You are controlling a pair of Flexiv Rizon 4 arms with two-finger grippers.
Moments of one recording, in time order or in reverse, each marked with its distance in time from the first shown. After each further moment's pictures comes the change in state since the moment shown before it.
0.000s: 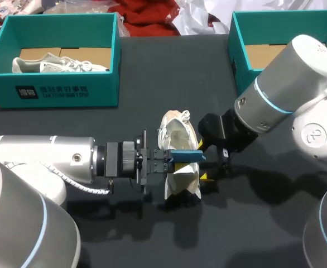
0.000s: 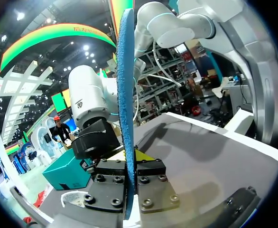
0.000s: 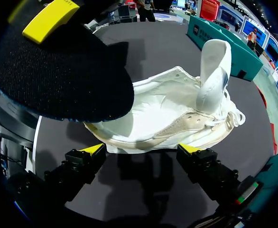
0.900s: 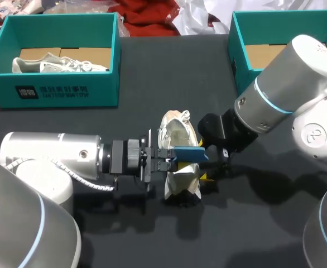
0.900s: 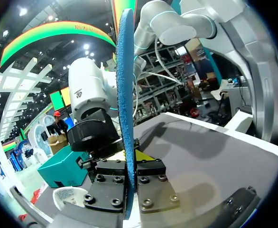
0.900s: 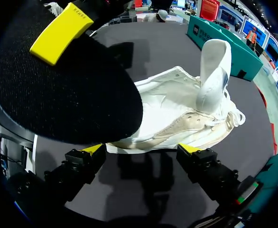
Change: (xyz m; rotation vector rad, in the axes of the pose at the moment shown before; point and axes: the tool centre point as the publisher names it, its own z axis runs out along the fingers) left arm -0.004 0.018 0.010 0.011 0.023 -0.029; right arm 0.000 0.000 0.000 0.000 0.000 0.000
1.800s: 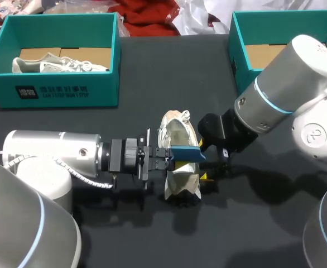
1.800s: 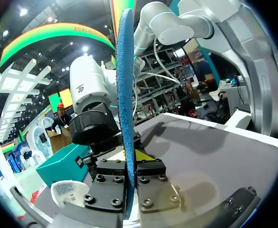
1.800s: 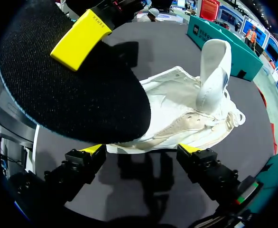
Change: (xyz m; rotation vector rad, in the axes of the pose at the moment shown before) left arm -0.004 0.015 -0.003 0.028 0.014 0.002; right arm 0.000 0.000 0.000 0.000 0.000 0.000
